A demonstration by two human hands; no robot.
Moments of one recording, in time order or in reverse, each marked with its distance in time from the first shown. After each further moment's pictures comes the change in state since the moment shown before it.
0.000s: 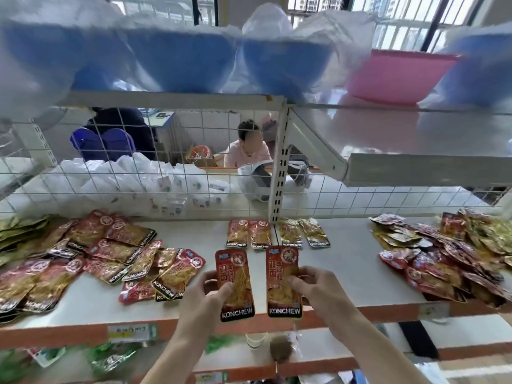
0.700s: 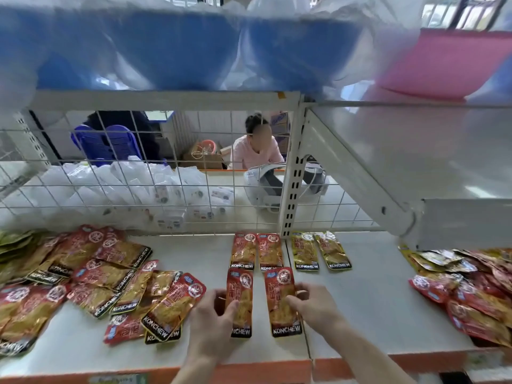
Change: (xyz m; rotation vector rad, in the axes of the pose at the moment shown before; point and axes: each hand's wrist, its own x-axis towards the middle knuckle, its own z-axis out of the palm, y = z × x) left_hand 0.106 -0.049 0.017 0.436 0.105 0.136; right_hand 0.114 0.031 0.015 -0.269 -0.009 0.055
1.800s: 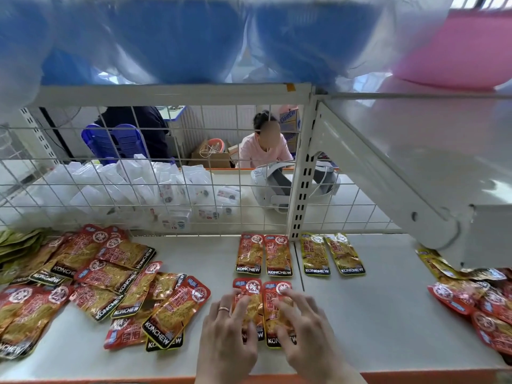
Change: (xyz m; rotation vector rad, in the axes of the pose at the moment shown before) left_hand 0.003 -0.036 0.034 0.507 0.131 0.499; right_hand 0.003 0.054 0.040 -0.632 0.226 -0.694
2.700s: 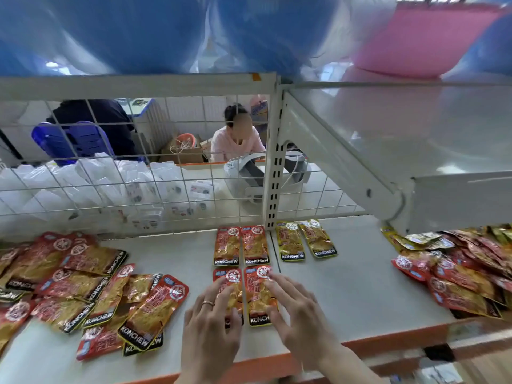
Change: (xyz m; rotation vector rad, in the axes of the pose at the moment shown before) left_hand 0.000 0.007 -0.008 -0.028 -0.096 0.020; right_hand -0.007 -0.002 -0.027 0.035 -0.099 0.071
